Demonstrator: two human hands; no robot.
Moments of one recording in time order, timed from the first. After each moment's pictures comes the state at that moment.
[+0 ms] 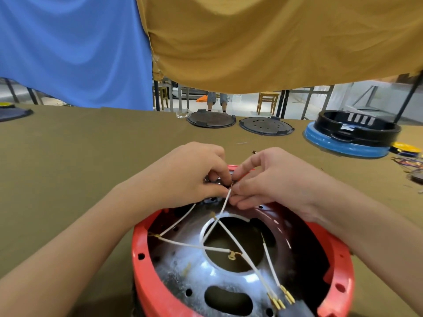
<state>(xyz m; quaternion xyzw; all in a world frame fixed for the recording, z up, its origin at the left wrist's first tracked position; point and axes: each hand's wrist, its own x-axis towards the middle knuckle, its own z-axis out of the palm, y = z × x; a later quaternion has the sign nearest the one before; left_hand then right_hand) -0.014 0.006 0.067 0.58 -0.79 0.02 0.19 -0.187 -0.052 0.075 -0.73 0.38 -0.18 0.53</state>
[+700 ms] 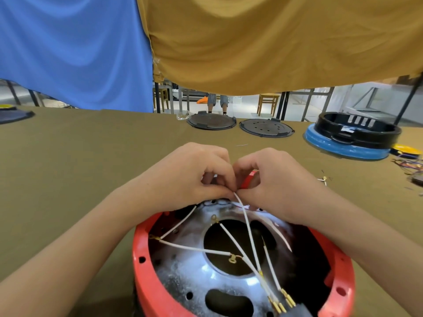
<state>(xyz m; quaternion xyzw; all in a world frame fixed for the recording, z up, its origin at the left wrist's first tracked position) -0.016 0.013 0.069 0.51 -0.81 -0.01 0.28 -0.190 -0.051 0.076 -0.91 0.30 -0.20 0.19</state>
